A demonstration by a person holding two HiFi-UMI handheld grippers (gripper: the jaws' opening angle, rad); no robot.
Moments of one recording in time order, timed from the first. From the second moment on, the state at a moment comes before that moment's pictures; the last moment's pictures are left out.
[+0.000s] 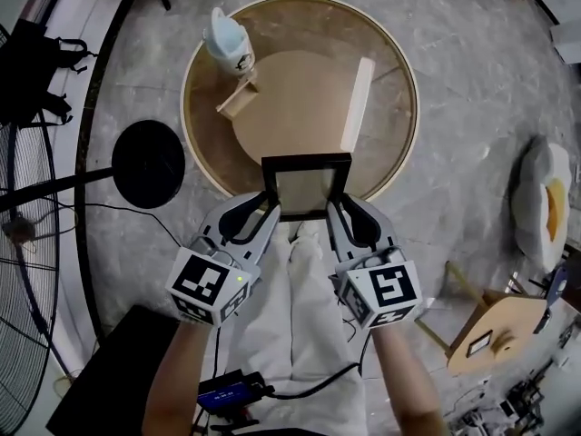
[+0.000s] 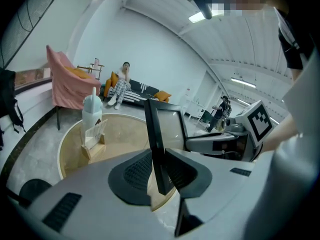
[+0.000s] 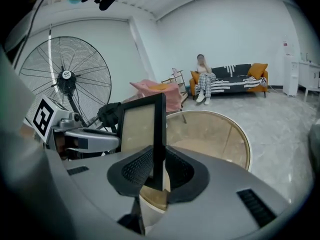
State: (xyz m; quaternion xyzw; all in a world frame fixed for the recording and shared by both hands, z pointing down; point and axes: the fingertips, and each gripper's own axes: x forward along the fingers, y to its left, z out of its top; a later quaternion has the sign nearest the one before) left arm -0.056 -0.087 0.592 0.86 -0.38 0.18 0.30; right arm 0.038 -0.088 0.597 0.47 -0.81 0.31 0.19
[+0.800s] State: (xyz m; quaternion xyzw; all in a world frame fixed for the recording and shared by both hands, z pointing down) left arm -0.048 -0.117 0.748 0.81 -0.38 0.24 0.38; right arm 0.049 -0.110 0.758 0.46 -0.75 0.41 0.23
